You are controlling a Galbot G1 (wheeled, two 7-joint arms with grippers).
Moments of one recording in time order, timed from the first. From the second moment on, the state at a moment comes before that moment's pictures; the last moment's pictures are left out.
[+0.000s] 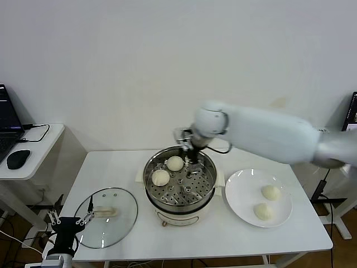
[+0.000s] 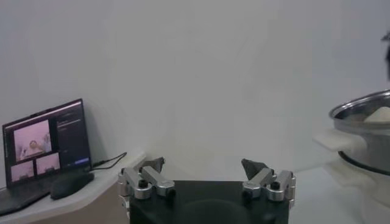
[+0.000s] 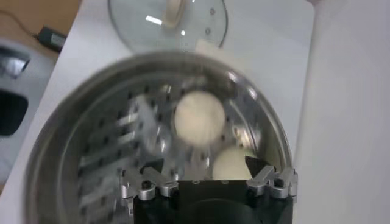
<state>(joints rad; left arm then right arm) 1.70 -1.26 -0.73 -2.03 -0.06 -0.14 -0.13 0.53 0.92 -1.16 1.52 0.26 -0.46 -1.08</state>
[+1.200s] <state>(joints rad) 1.75 -1.27 -0.75 -2.05 -0.03 -0.15 -0.14 -0.23 0.43 -0.62 1.56 -0.23 -0.22 -1.09</state>
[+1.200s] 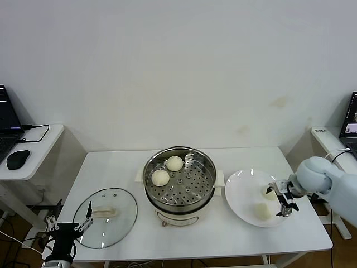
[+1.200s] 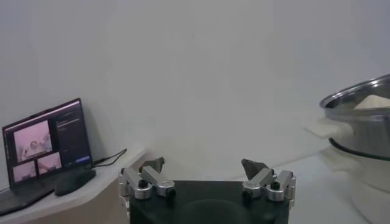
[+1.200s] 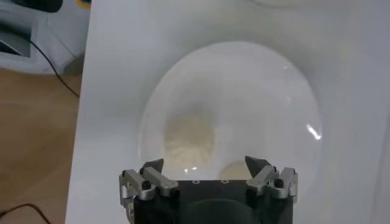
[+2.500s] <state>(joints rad) 1.74 -1.26 -0.77 -2.05 -0.04 -0.14 -0.14 -0.30 0.53 -0.56 1.46 -0.24 -0.23 -1.07</state>
